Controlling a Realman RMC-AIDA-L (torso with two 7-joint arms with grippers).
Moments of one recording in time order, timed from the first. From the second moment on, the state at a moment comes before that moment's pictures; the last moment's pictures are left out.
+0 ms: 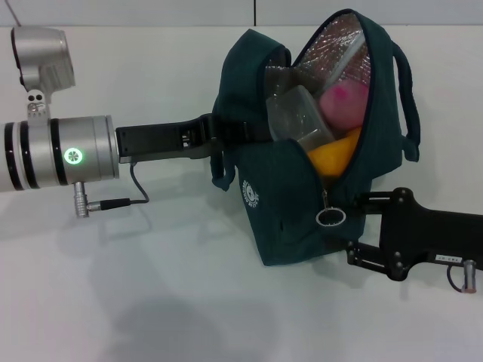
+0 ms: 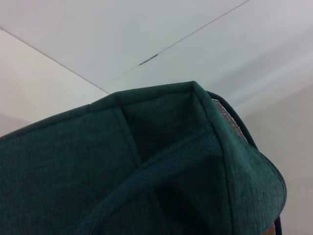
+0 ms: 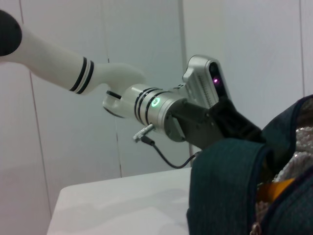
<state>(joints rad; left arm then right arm) -0.59 -2.09 0.90 0.56 1.73 1.53 -2.18 0.44 2.02 -1.22 -0.43 -1.45 -1.56 0.90</state>
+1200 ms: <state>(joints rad) -0.59 -2.09 0.90 0.56 1.73 1.53 -2.18 0.44 2.03 -1.22 -0.43 -1.43 -1.53 0.90</state>
